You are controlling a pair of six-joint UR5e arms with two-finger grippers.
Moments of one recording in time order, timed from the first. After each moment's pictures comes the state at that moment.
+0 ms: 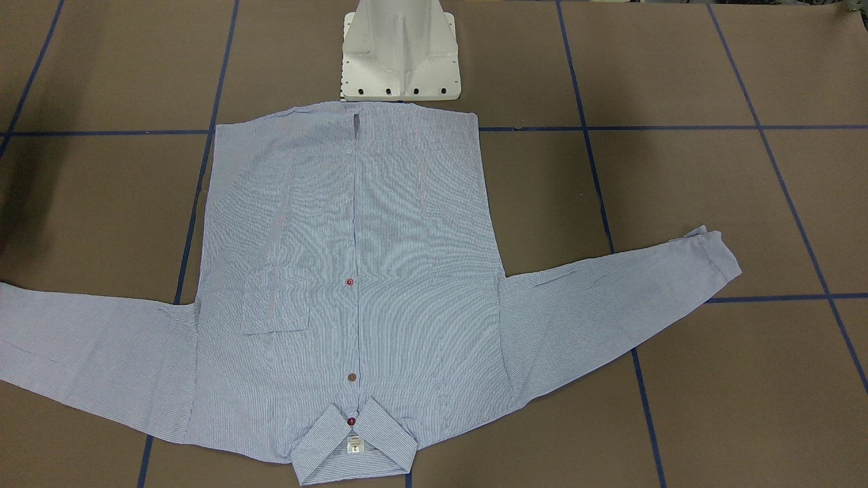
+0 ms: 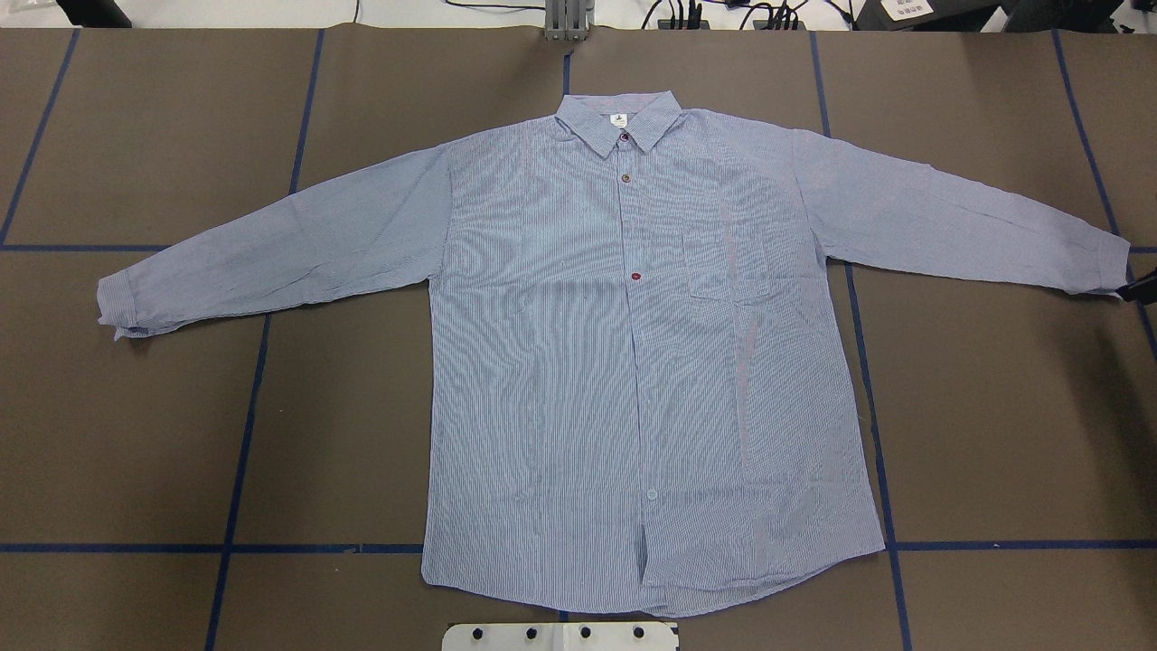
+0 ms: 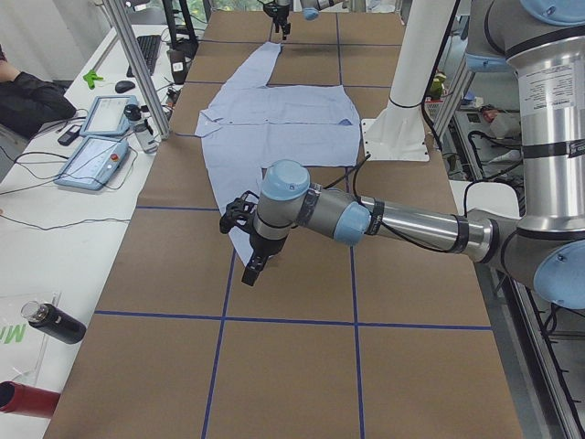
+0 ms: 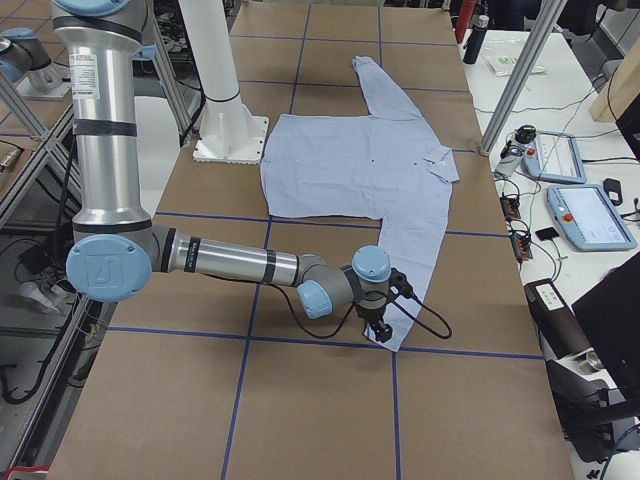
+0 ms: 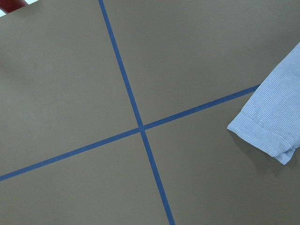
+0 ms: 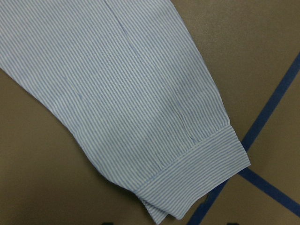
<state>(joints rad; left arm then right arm) -1.53 -1.40 -1.92 -1.77 -2.25 0.05 1.27 -1.55 1.34 -0.98 2.20 -0.16</state>
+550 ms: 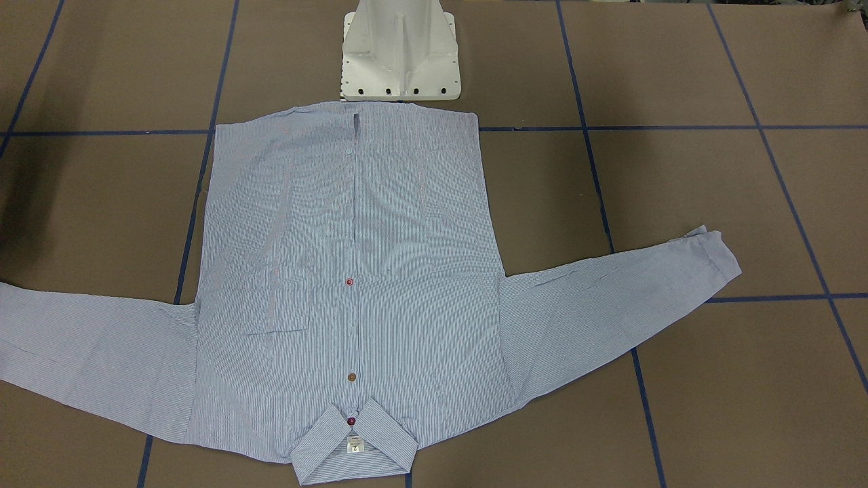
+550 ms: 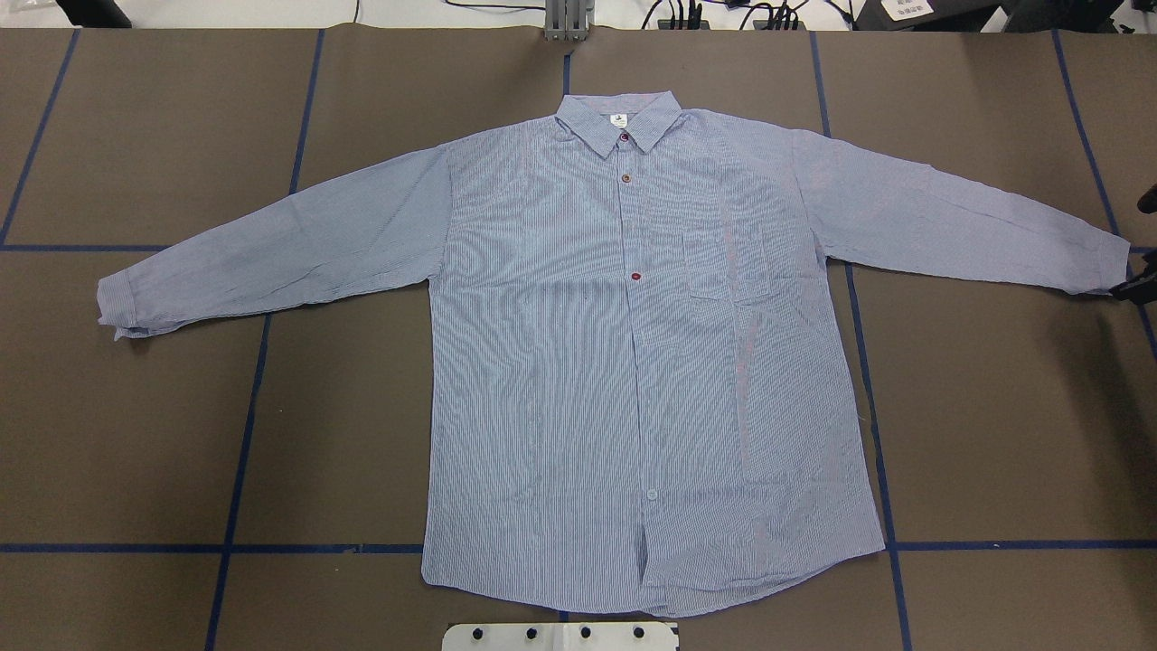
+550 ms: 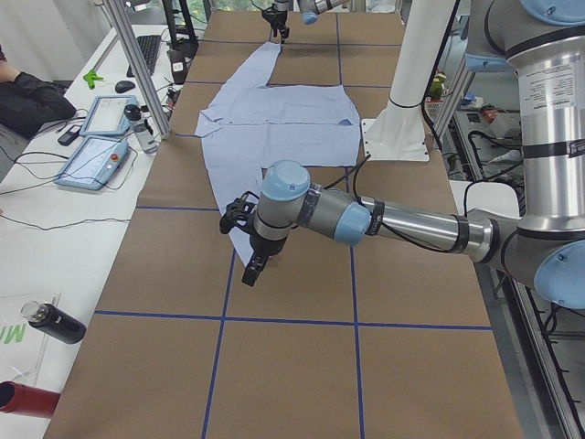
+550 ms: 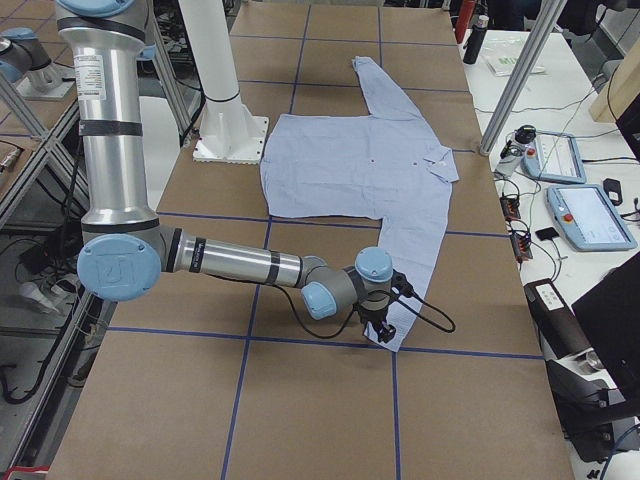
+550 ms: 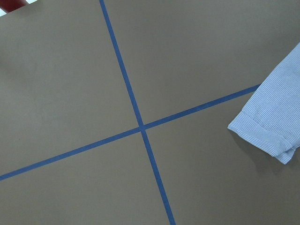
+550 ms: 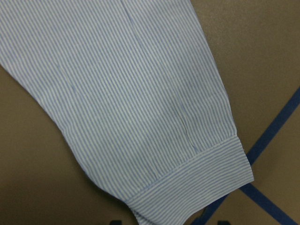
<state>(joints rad) -1.53 -1.40 -1.93 -1.77 -2.25 0.05 1.24 -1.54 1.31 -0.96 2.17 -0.21</state>
